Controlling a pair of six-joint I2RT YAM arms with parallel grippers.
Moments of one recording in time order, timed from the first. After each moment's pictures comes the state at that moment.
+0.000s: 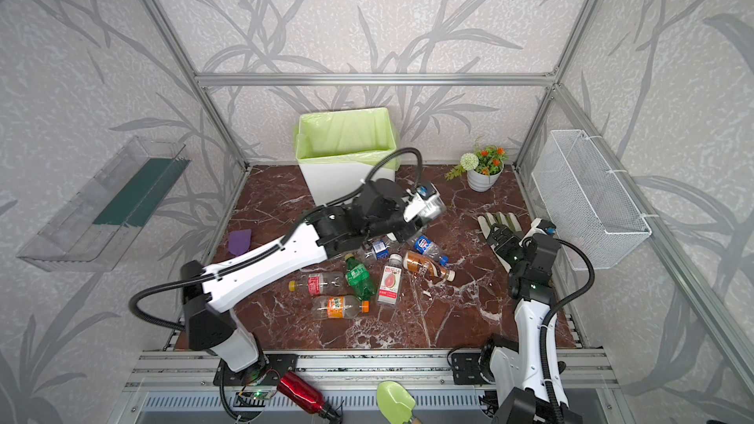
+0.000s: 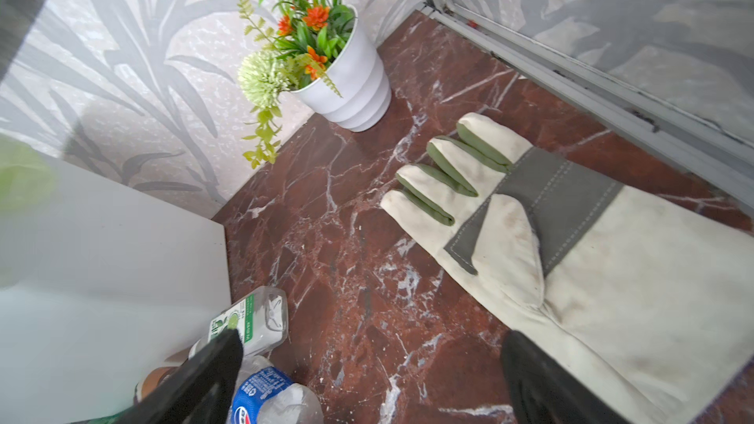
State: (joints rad) left arm -0.96 1.61 1.65 -0.39 -0.14 0.24; right arm -0.39 0.84 0.50 -0.12 -0.34 0.53
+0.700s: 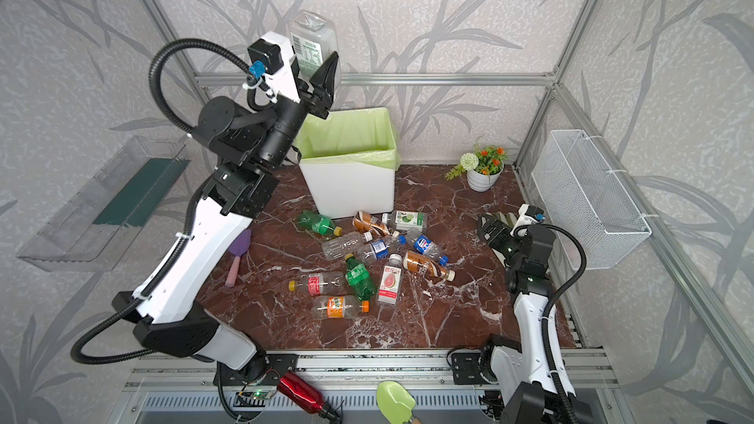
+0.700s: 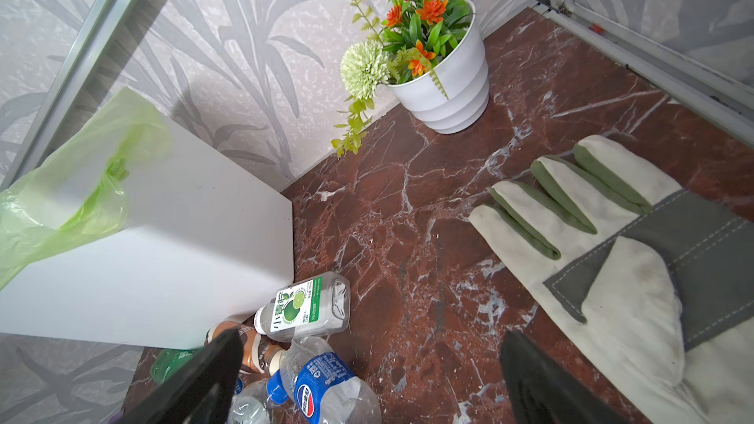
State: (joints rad) left arm -0.54 1.64 2.06 0.04 -0.11 0.18; right arm -0.31 0.88 0.54 -0.04 -0.44 0.52
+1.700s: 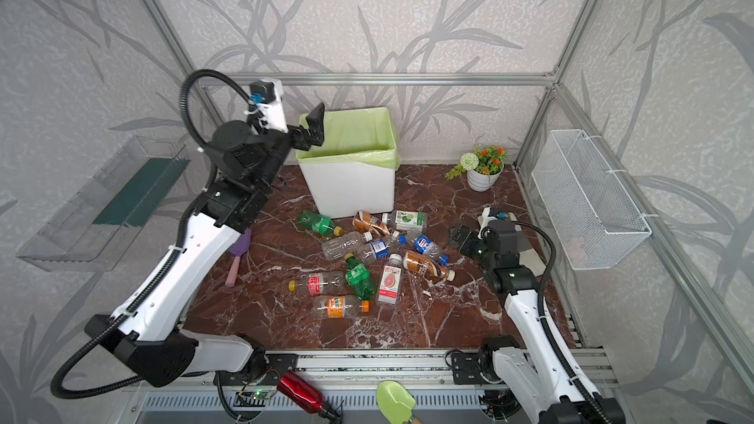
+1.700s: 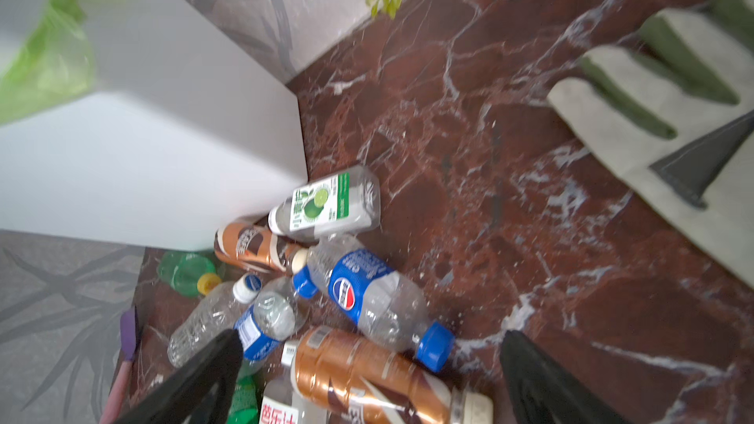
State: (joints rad) left arm -0.45 1.36 1.52 -0.06 -0.23 0.05; right arm 0.17 0.88 0.63 -0.36 -0.15 0.63
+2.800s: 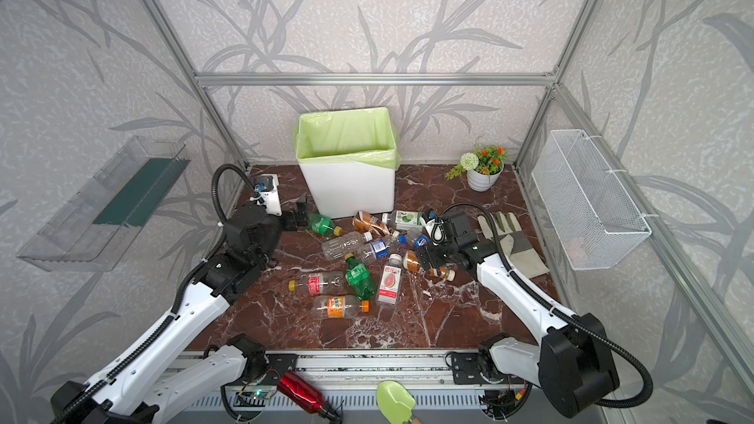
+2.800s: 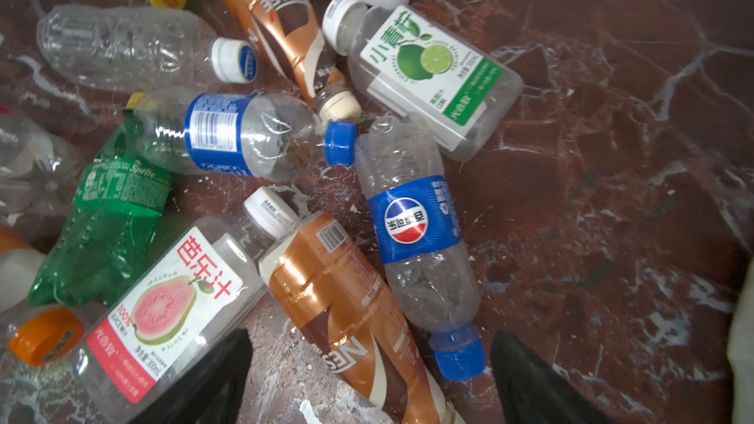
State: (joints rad) left arm -0.45 0.92 0.85 -0.13 -0.44 -0.10; right arm 0.40 1.22 0.79 -0.47 -0.19 -0.14
